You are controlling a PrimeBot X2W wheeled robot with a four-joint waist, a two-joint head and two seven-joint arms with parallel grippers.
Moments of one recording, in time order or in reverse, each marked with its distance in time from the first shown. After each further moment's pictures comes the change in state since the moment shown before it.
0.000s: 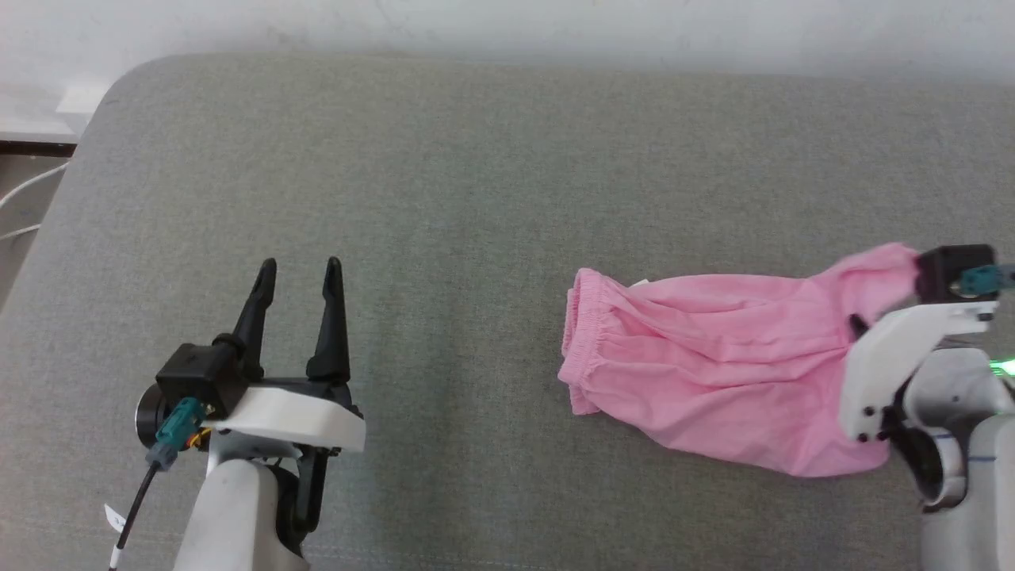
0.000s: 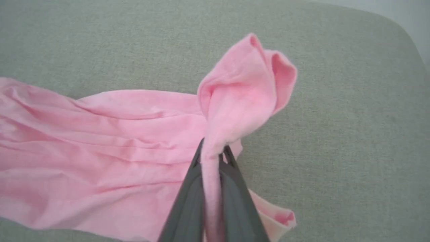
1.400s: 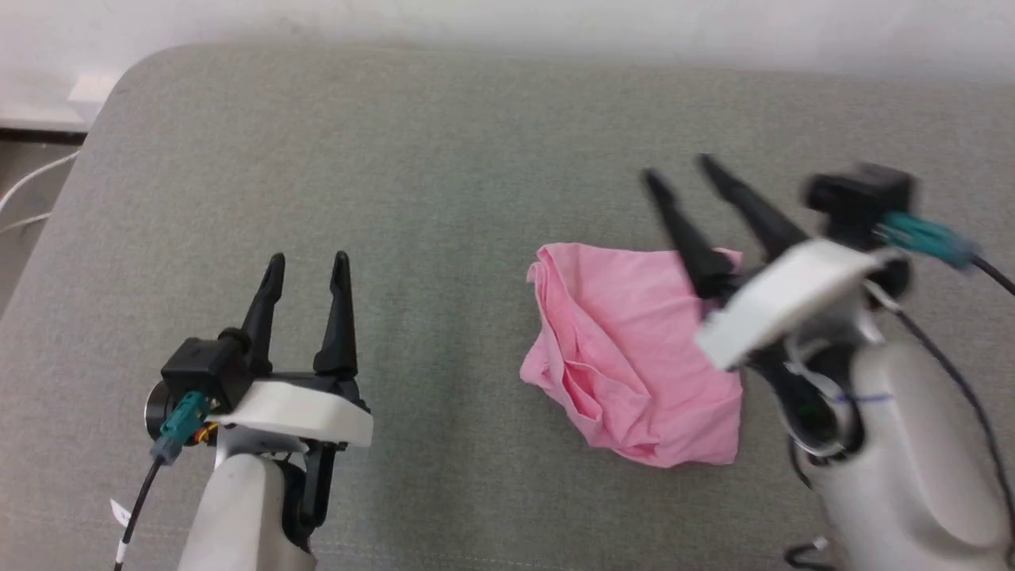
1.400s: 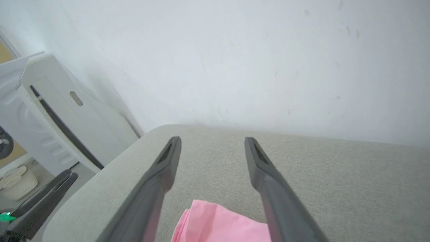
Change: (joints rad) left arm -0.019 -0.004 -0.020 0.011 -0.030 0.004 0.000; right arm -0.184 0.008 0.399 0.030 0.408 0.000 -0.475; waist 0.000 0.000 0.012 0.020
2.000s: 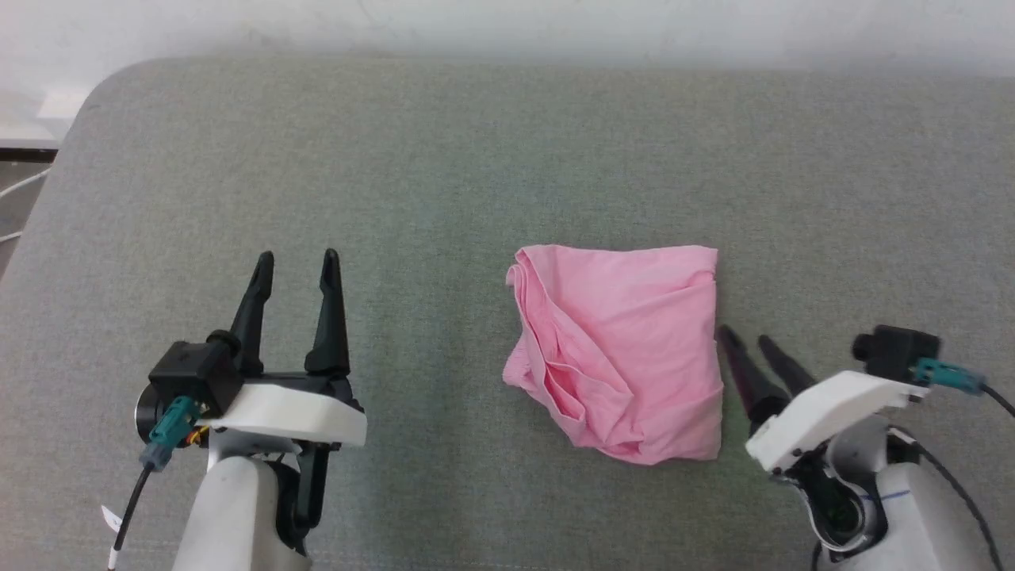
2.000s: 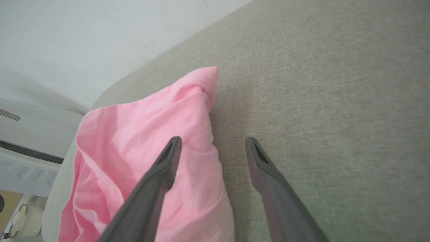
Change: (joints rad) left arm 0.019 0.000 0.016 -0.036 0.002 0.005 0.000; right arm 0.230 -0.004 -0.195 0.252 0.173 0.000 -0.079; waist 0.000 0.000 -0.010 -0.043
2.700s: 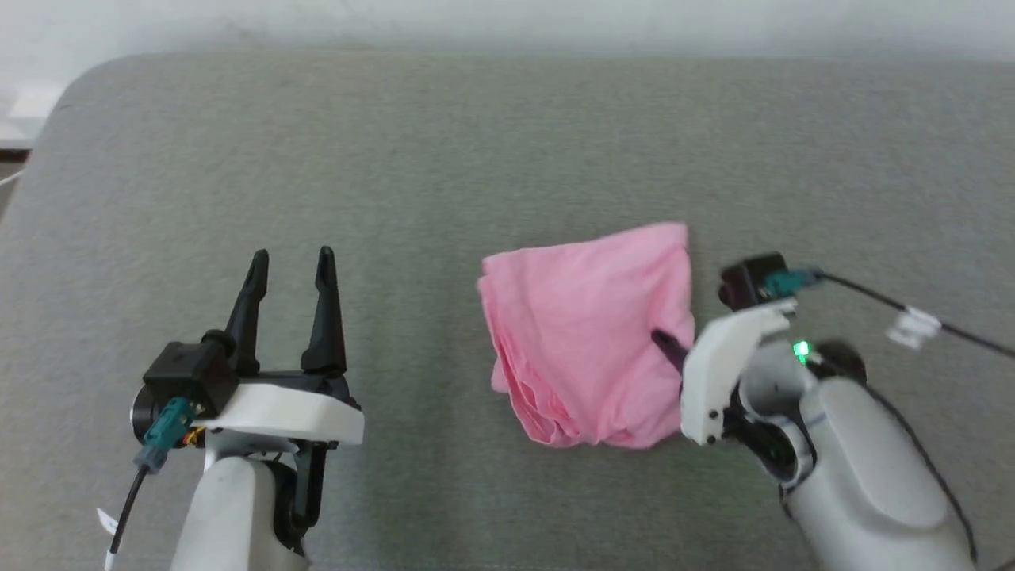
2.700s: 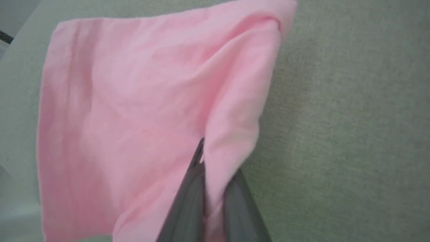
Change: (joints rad) left arm 0.003 0.000 0.001 -0.014 -0.007 0.012 0.000; right arm -0.215 -0.022 0.217 0.151 -0.181 0.000 0.307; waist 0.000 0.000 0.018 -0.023
